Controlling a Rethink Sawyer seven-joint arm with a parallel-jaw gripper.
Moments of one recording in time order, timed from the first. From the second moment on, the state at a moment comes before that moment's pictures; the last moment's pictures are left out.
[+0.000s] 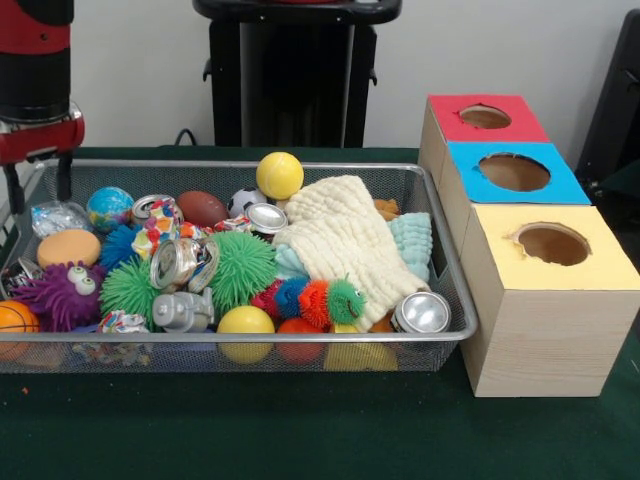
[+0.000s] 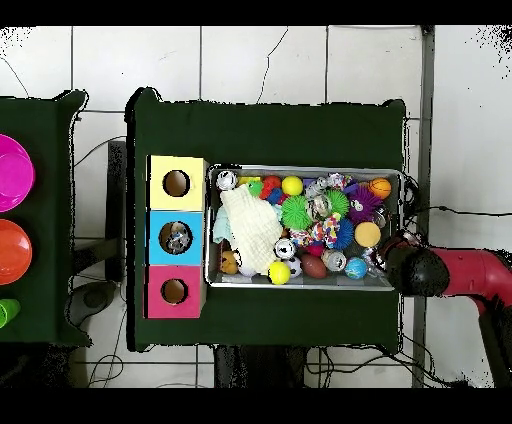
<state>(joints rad) -1.10 -0.60 0.60 1.67 -0.94 0.68 0.95</state>
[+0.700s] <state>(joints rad) -1.10 -0.55 0.60 1.60 -0.98 0.68 0.95</state>
